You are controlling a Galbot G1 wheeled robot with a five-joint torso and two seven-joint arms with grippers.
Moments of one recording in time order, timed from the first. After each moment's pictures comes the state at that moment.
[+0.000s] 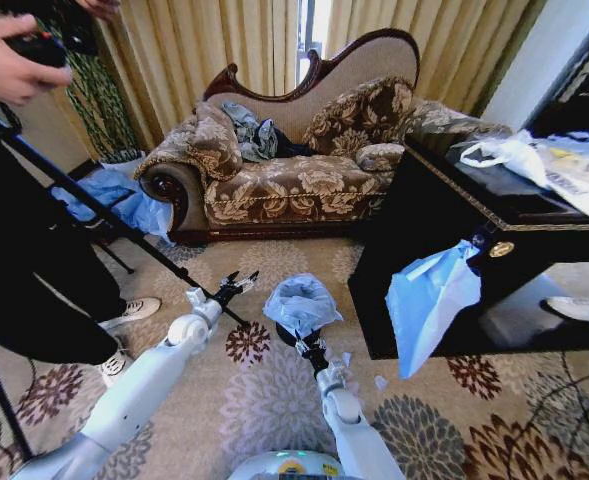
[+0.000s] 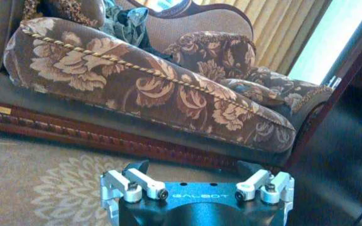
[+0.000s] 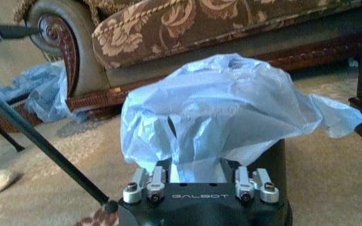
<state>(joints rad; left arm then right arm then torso) 0.85 -0.94 -0.10 -1.53 -1.03 0.02 0.12 -1.12 1.57 0.27 1.21 0.19 0.19 -0.13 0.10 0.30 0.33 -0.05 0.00</state>
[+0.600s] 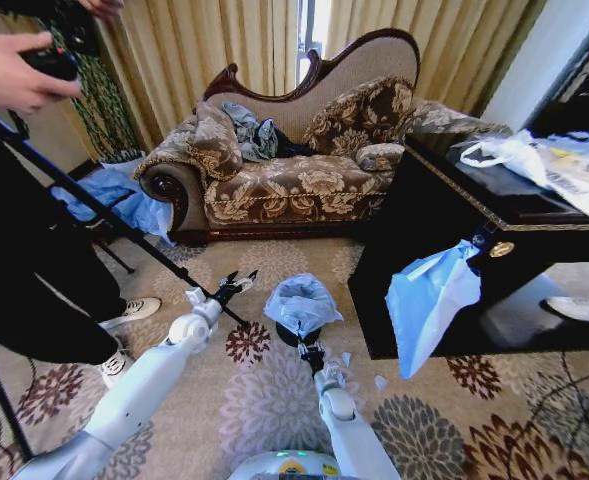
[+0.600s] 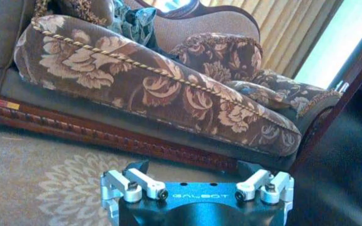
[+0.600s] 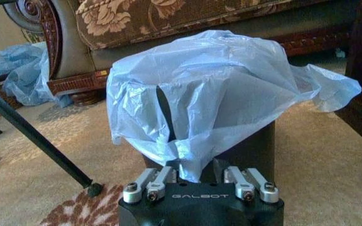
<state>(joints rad) 0.84 -0.95 -0.10 -1.51 -1.05 0.01 0.11 -1.10 1.61 0.29 1.13 0.14 0.21 -0.08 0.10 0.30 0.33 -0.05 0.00</state>
